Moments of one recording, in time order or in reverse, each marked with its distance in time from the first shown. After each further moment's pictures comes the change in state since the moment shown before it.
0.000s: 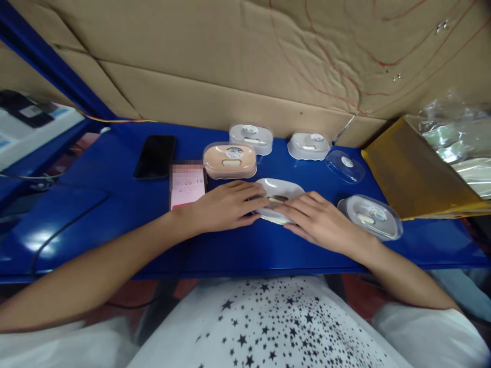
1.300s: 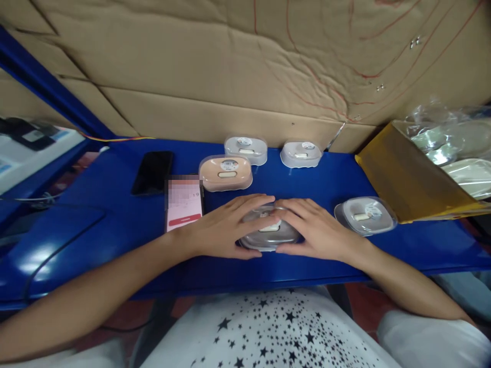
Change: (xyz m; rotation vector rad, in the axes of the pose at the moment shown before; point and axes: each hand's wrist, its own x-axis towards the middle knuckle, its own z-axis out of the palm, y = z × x) left_hand -0.002 0.013 -0.004 -0.095 0.046 0.094; right_hand 0.001 0.000 -0.004 0.096 0.015 0.086
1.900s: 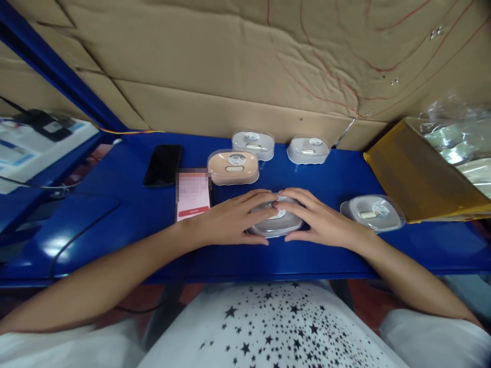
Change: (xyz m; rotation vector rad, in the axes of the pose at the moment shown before) left_hand 0.001 -0.003 0.006 -0.058 -0.047 -0.045; right_hand 0.000 0.026 0.014 0.203 0.025 -0.125
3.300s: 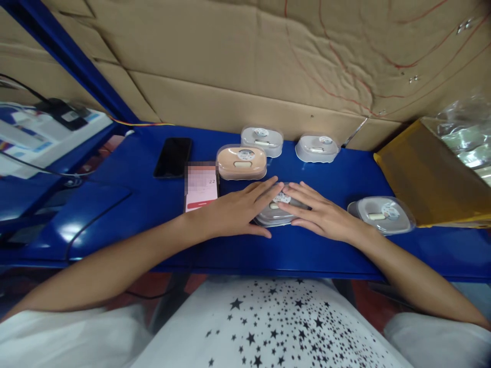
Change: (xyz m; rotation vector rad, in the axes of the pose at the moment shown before) left_hand -0.006 0.003 -0.002 0.103 -0.185 -0.252; right_hand 0.002 0.013 0.007 -0.082 0.032 -0.126
